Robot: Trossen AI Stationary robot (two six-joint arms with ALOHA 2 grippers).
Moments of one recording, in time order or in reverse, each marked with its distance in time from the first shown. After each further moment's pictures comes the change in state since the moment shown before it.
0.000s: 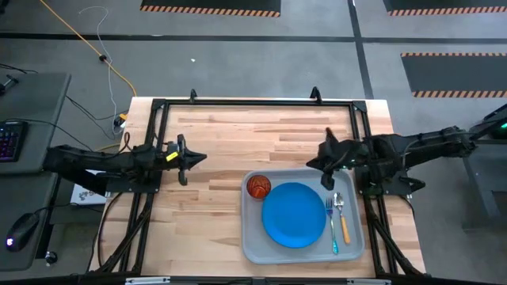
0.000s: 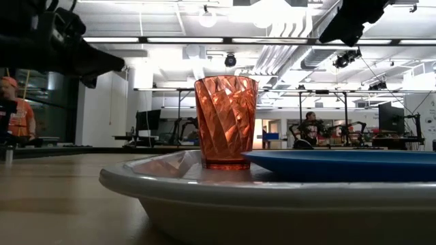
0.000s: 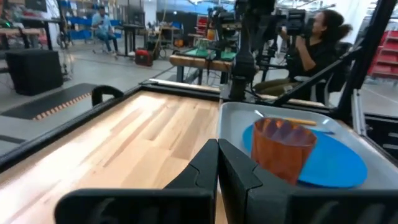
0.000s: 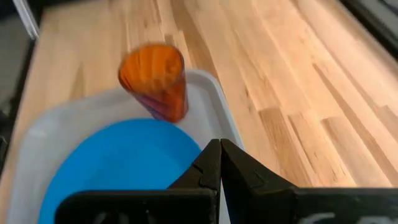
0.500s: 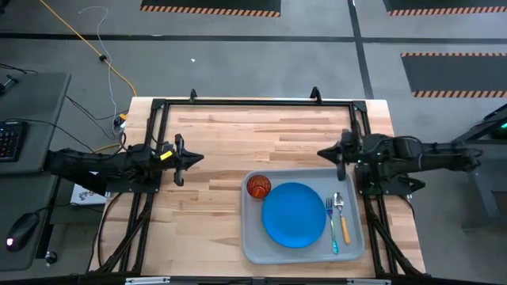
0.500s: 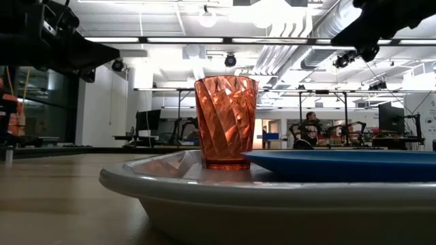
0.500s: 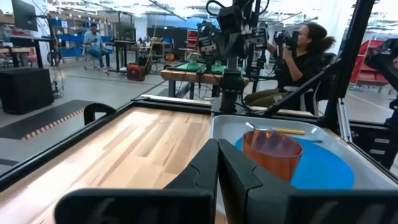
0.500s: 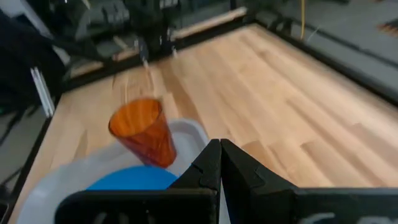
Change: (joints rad) left arm -0.001 -0.119 0.001 -0.062 0.042 0.034; right arm -0.129 -0.423 -0.305 0.211 -0.011 0.003
